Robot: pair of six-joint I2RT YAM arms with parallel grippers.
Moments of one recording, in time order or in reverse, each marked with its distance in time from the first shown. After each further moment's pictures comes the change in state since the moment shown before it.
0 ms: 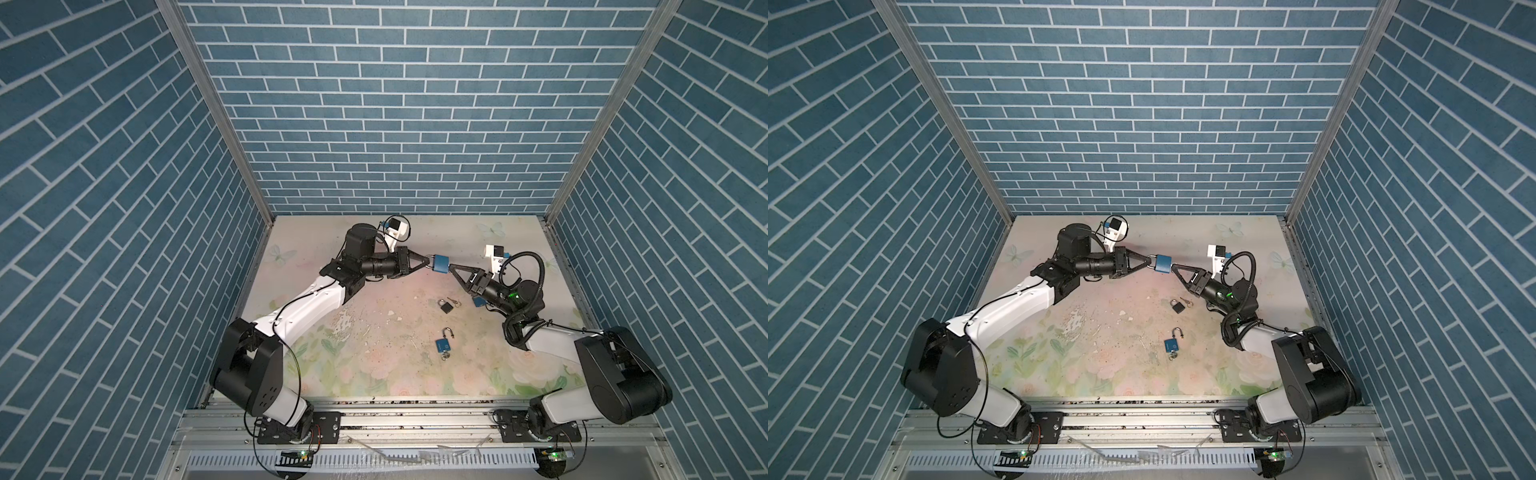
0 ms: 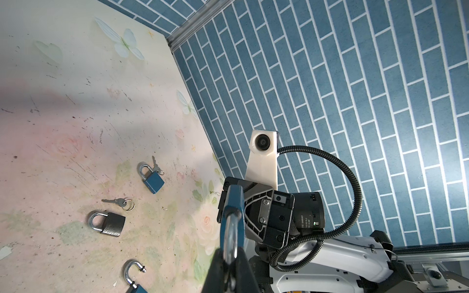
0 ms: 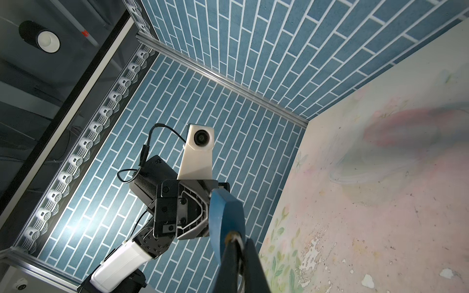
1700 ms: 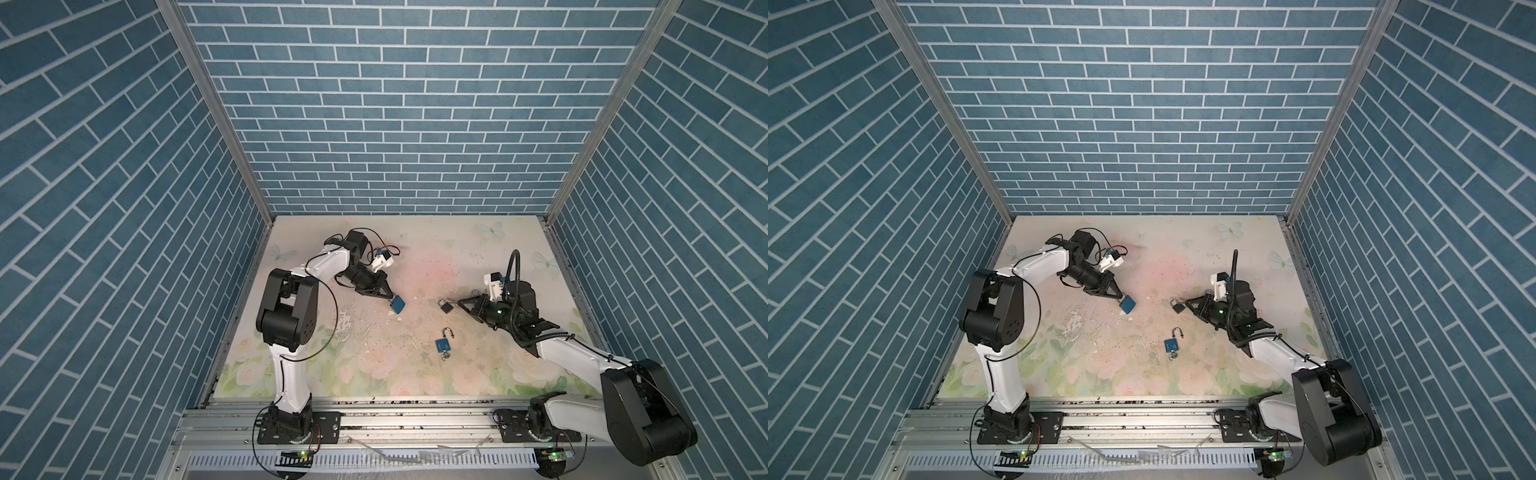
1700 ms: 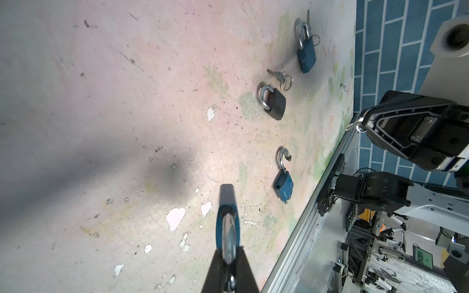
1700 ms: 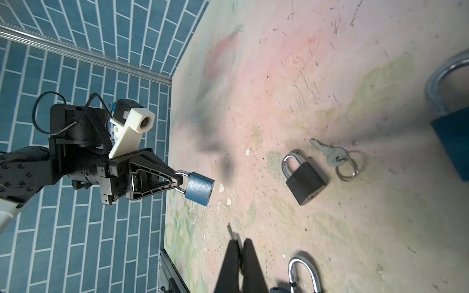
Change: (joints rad) left arm 0.220 0.450 0.310 -1.004 -0.018 0.956; right arm -0.053 -0.200 -0.002 -1.025 0.121 -0.435
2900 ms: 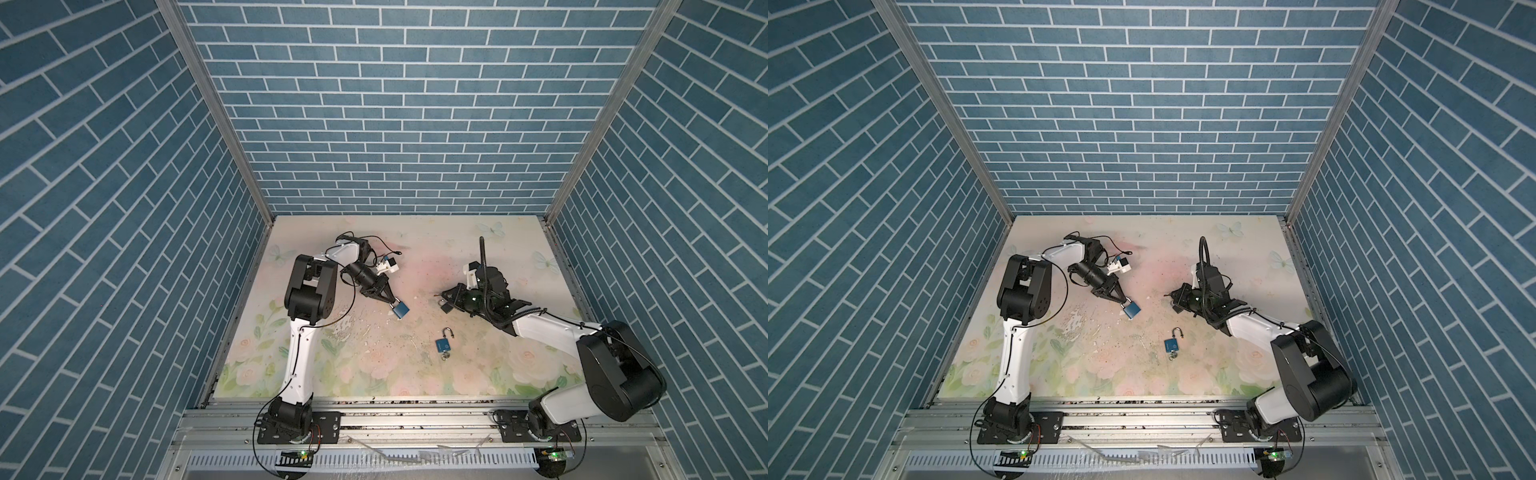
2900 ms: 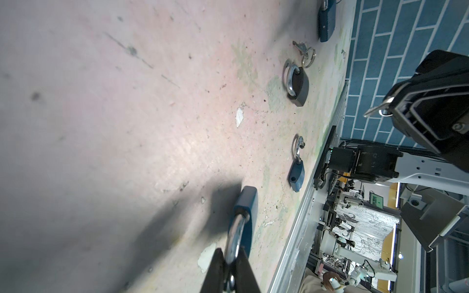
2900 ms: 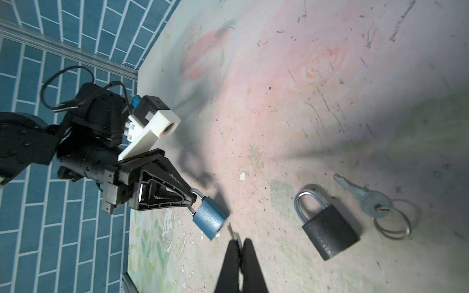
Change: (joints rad) left arm 0.019 0.358 0.299 -0.260 0.076 0.254; right arm 0.195 0.261 0.233 -0.063 0.272 -0.013
